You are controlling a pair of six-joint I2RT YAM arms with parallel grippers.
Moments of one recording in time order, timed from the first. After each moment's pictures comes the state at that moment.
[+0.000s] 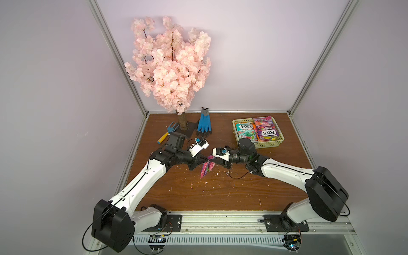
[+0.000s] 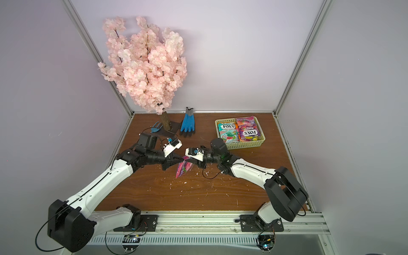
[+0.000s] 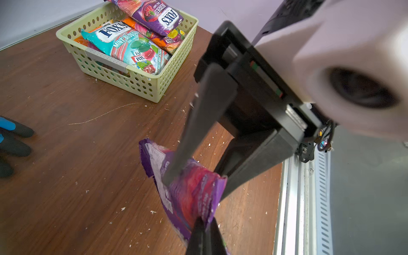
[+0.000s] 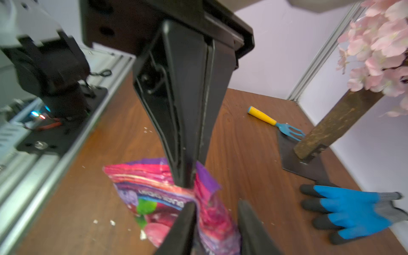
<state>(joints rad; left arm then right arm) -0.39 1.18 0.93 -0.56 0.77 0.37 0.75 1.50 0.84 0.33 -0.61 -0.46</state>
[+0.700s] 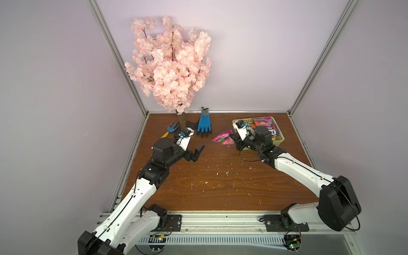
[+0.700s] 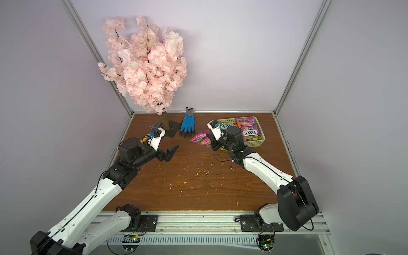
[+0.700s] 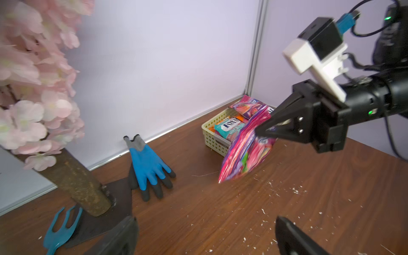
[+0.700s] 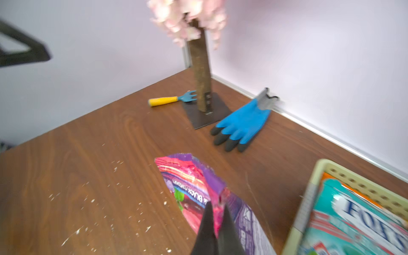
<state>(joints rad) -0.39 0.90 0.77 -0.10 0.25 0.08 0.47 1.37 0.96 0.10 -0.25 -0.01</state>
